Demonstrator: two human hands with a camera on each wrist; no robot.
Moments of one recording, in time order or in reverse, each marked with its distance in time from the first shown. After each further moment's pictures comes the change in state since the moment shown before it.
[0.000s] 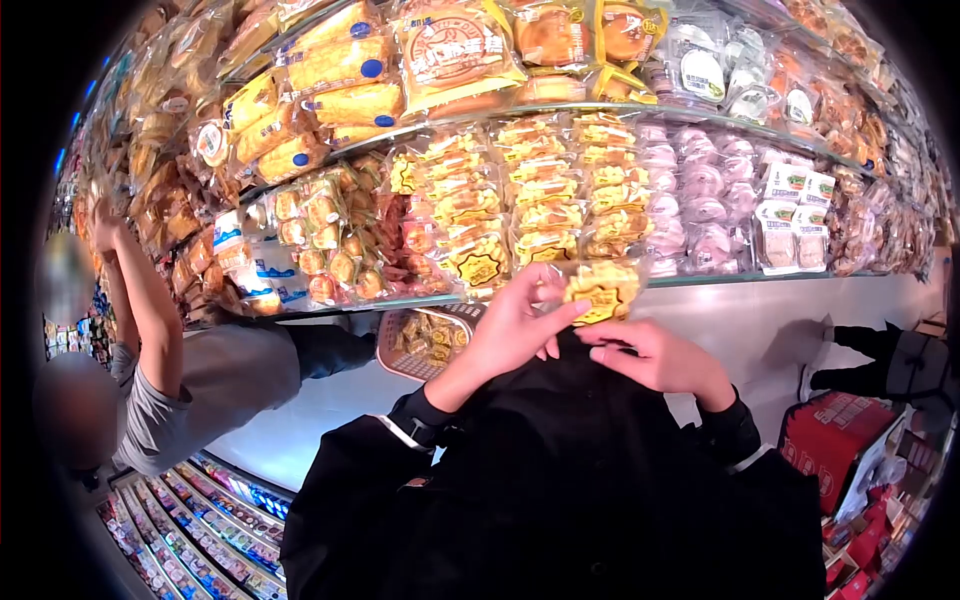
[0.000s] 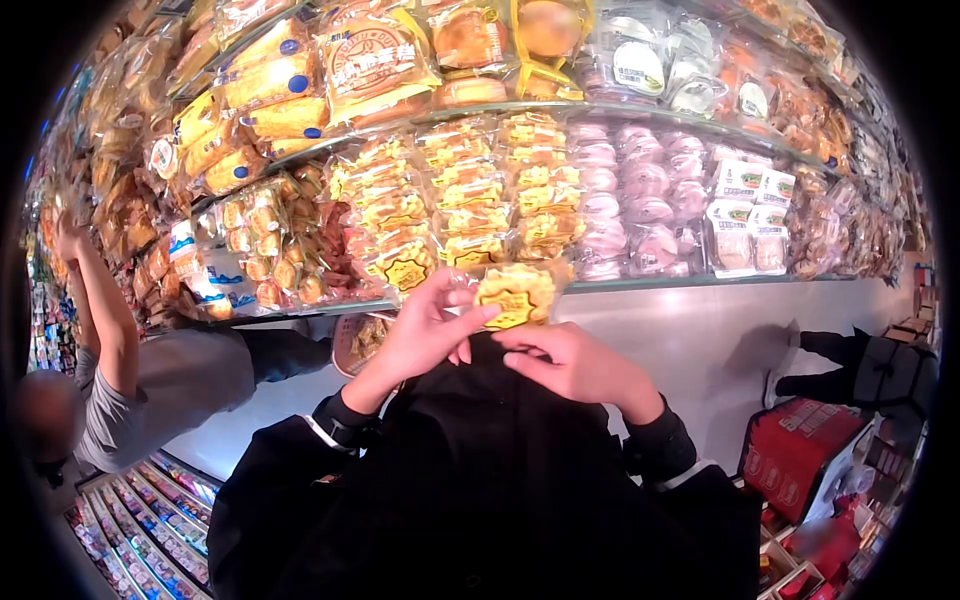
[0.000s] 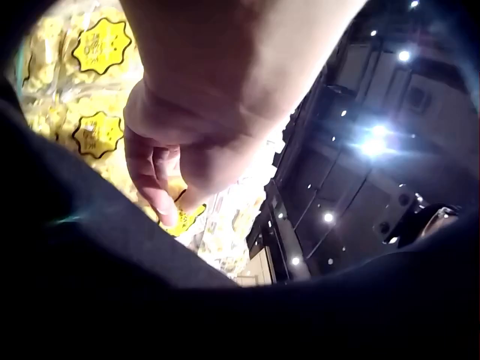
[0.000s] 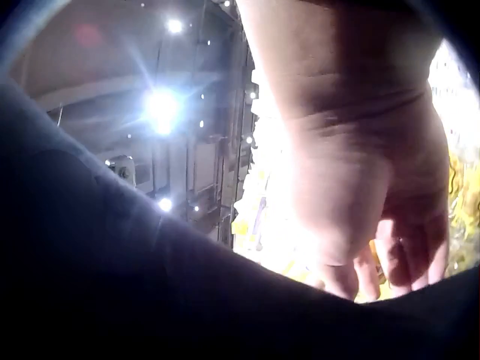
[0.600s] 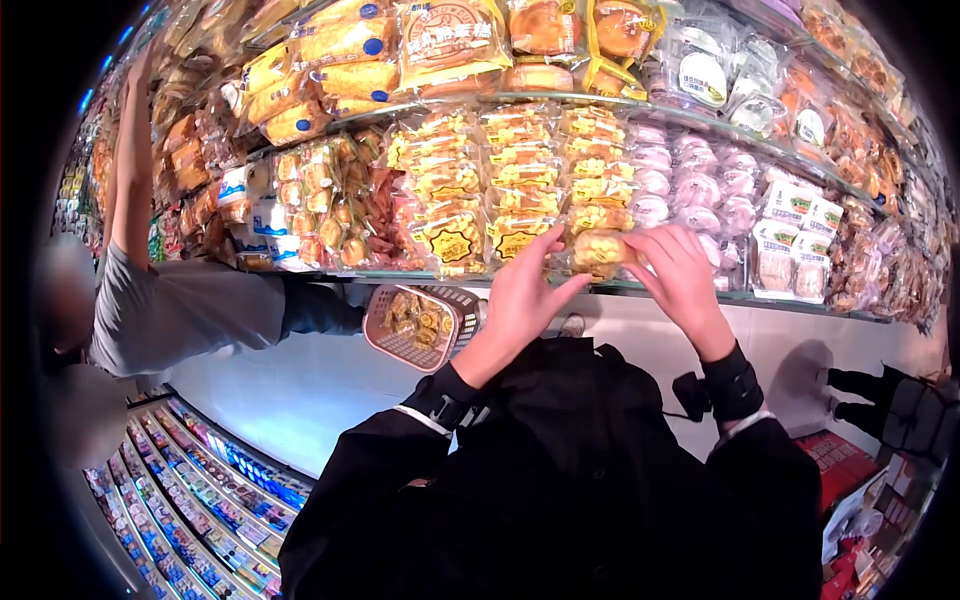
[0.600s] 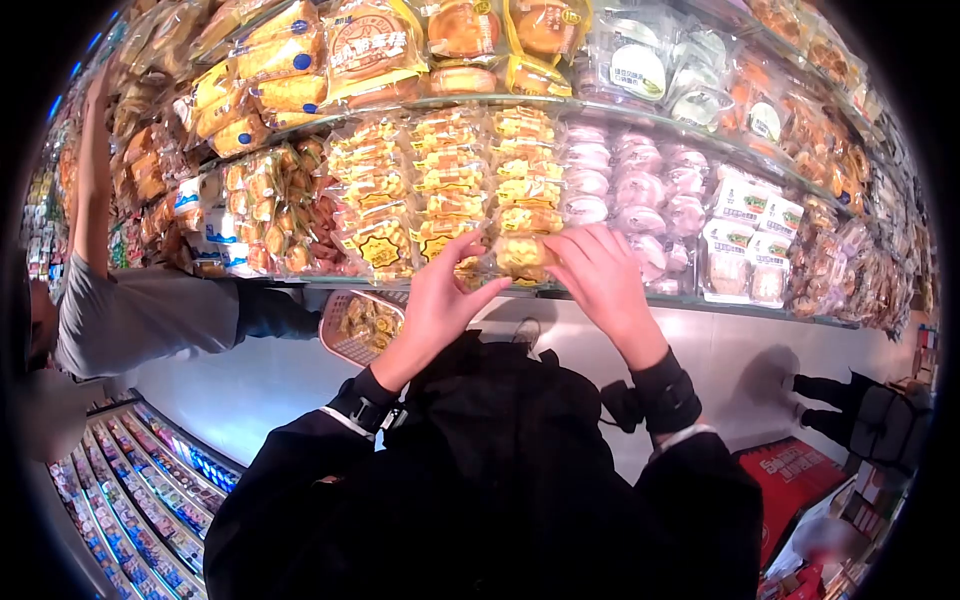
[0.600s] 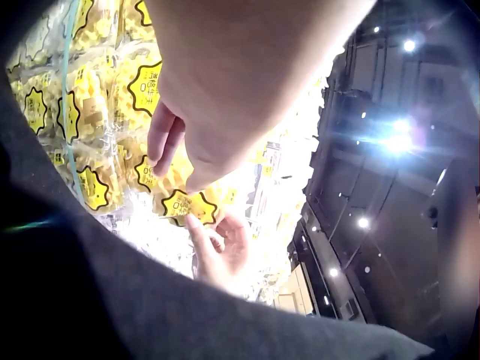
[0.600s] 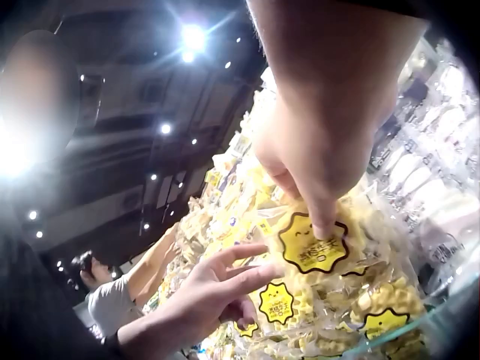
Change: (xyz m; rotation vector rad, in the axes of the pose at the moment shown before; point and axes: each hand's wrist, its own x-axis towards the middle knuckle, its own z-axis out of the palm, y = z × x) left_hand 0.050 -0.050 0.056 0.553 0.501 0.456; right_hand 0.010 0.047 -0.091 -0.942 0.493 -0.492
